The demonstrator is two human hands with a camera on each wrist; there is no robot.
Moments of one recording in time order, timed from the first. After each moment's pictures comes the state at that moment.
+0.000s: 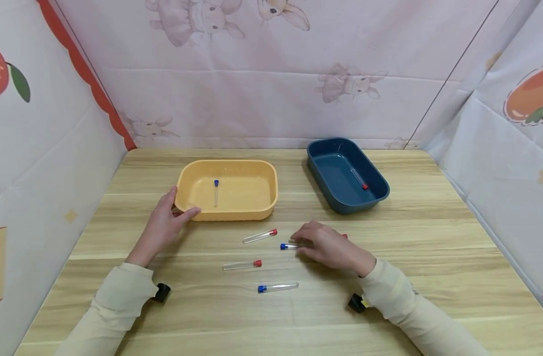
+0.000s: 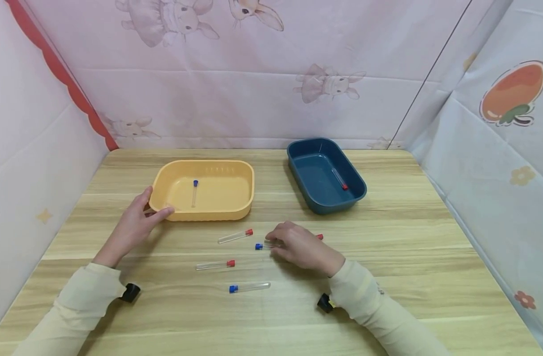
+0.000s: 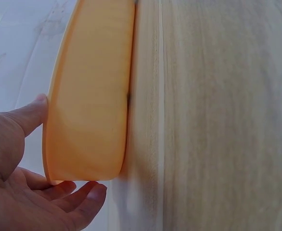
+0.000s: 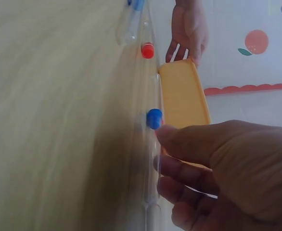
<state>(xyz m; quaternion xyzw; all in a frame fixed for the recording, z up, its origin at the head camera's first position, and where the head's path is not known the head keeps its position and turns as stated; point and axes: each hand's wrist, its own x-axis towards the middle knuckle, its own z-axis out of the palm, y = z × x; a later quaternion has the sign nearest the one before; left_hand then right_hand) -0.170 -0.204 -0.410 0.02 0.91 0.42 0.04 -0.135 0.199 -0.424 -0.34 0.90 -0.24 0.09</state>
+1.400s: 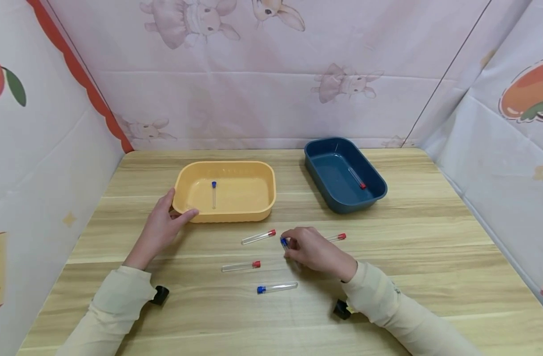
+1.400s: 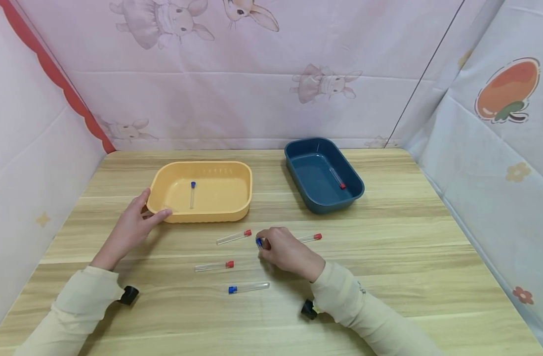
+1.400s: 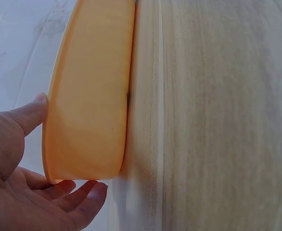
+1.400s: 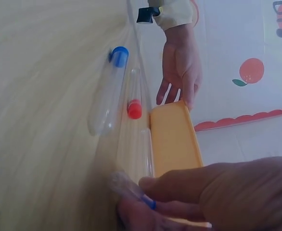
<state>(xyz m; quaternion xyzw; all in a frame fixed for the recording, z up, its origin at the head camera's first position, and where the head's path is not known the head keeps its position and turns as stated) -0.174 -0.206 -0.411 0.03 0.91 0.42 0.03 -0.130 0.159 -0.420 -0.24 0.90 -0.32 0.16</state>
